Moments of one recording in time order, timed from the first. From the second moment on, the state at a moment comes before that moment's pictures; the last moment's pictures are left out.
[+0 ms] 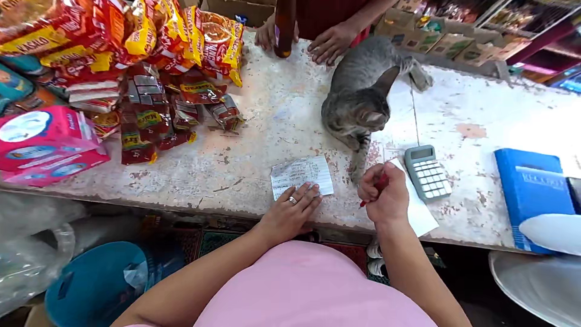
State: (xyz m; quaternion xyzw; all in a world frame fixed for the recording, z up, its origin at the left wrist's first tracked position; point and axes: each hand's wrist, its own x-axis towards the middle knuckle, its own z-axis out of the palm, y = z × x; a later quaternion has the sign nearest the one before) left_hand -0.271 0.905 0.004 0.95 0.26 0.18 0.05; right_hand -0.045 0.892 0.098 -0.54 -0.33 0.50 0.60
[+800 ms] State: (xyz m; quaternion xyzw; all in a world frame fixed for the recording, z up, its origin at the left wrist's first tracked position) left_hand -0.292 0.907 0.018 0.94 0.25 0.13 0.19; right_hand -0.141 0.959 0.064 -0.46 -0.38 0.64 0.48
